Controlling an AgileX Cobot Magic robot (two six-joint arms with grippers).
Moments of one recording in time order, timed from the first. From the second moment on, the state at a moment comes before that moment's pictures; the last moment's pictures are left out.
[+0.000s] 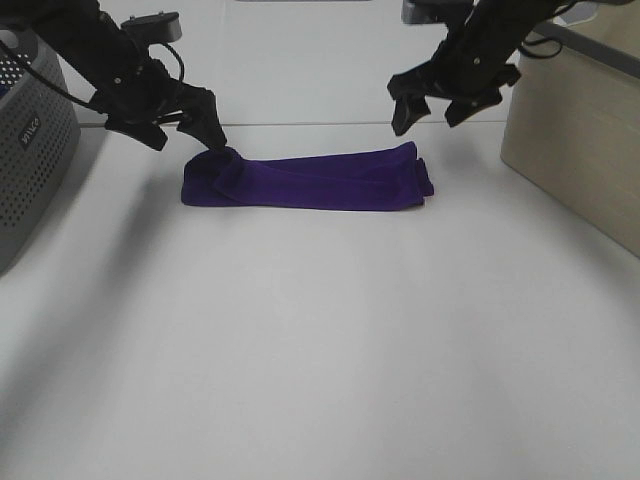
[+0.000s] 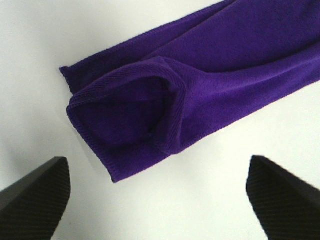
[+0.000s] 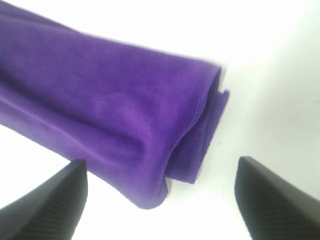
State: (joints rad) left arm -0.15 2.33 -1.97 -0.42 0.93 0.39; right arm 0.24 2.27 -1.96 0.24 0.87 -0.24
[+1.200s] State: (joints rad) left arm -0.07 2.68 -2.27 -0.77 1.10 0.45; right arm 0.24 2.14 -1.96 0.24 1.18 -0.22
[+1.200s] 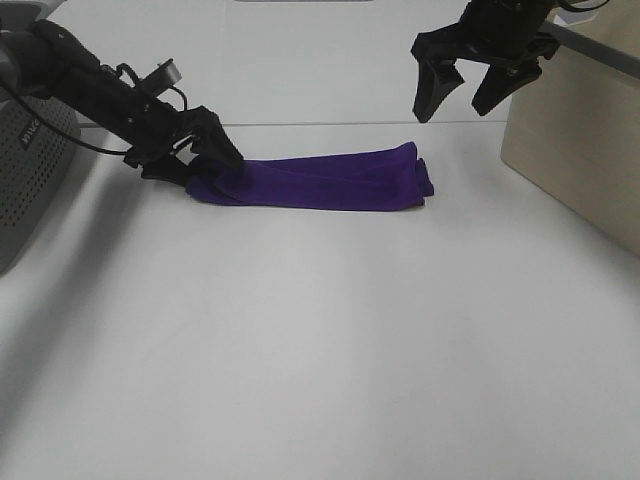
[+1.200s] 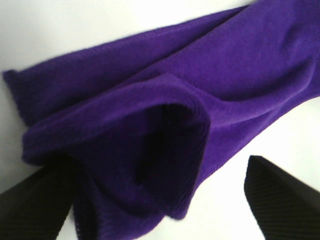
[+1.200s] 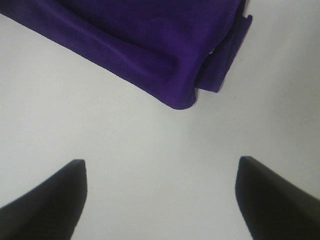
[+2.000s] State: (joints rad) left arm -0.20 2.73 -2.39 -0.62 1.11 0.35; right arm 0.24 2.12 -1.96 0.24 1.22 -0.16
